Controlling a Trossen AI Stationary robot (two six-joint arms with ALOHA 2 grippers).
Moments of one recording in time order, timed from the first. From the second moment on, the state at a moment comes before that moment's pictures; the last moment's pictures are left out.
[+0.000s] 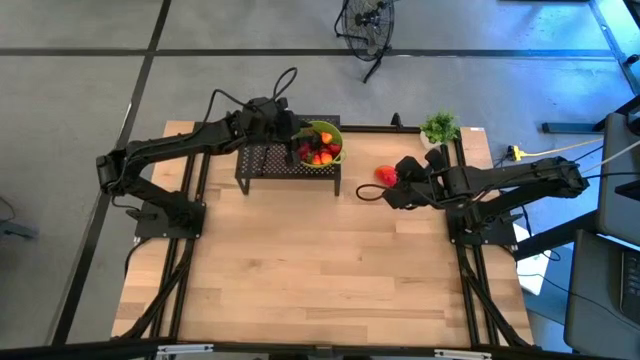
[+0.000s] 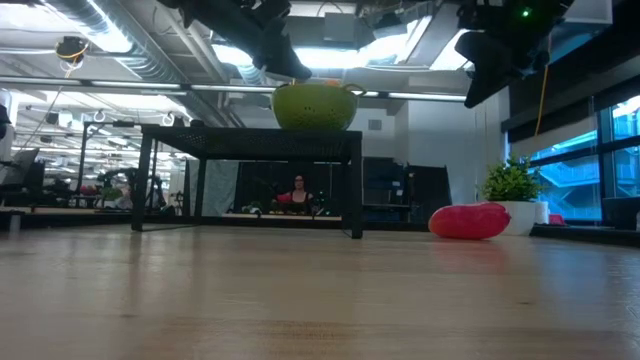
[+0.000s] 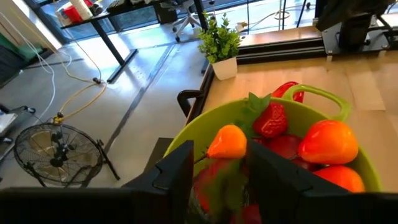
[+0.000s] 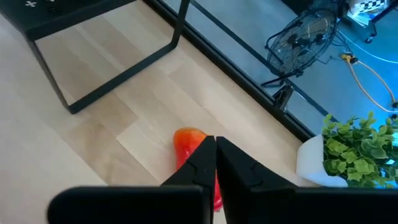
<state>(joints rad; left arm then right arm) 0.46 1.37 1.14 -0.15 0.02 0.32 0.13 1.19 0.99 -1.00 0.82 0.70</state>
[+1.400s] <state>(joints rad) 0.37 1.18 1.20 -0.45 -0.18 0.31 -0.15 1.19 0.99 -0.97 0.77 0.43</state>
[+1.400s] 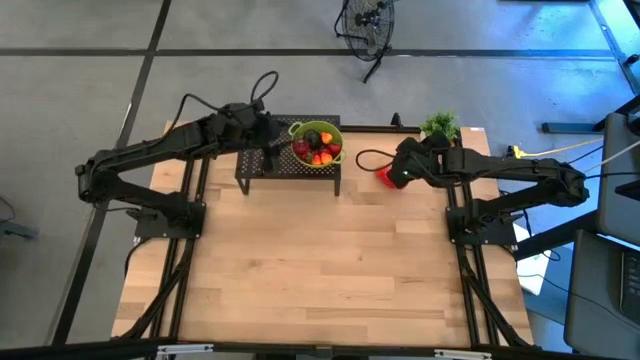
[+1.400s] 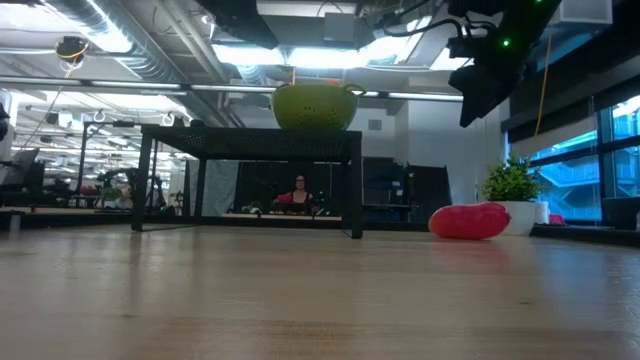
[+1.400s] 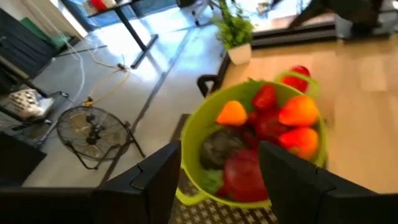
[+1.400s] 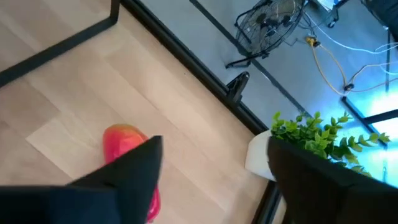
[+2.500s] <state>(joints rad) -0.08 1.15 1.12 -0.68 -0.51 -0.17 -0.28 1.19 0.99 -0.96 0.38 0.24</state>
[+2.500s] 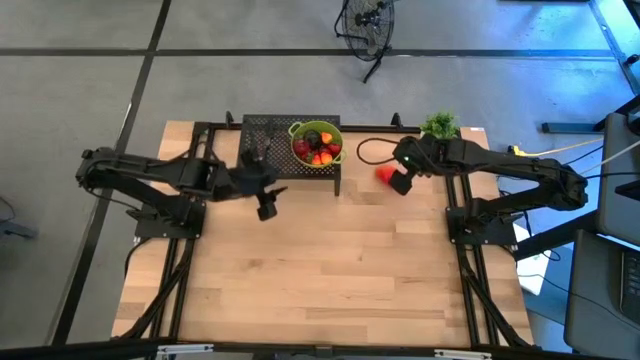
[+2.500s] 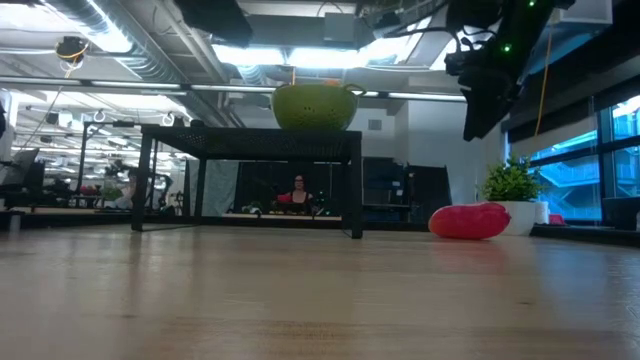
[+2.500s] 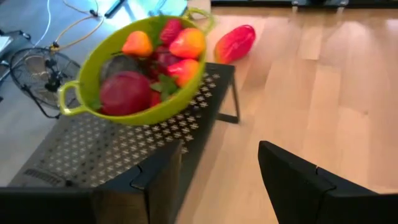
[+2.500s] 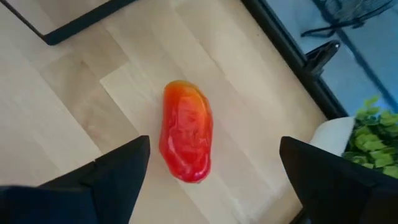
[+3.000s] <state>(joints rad) -0.27 1.19 1.01 -0.70 -0.64 -0.43 -0.37 1.32 0.99 -0.96 0.35 0.22</state>
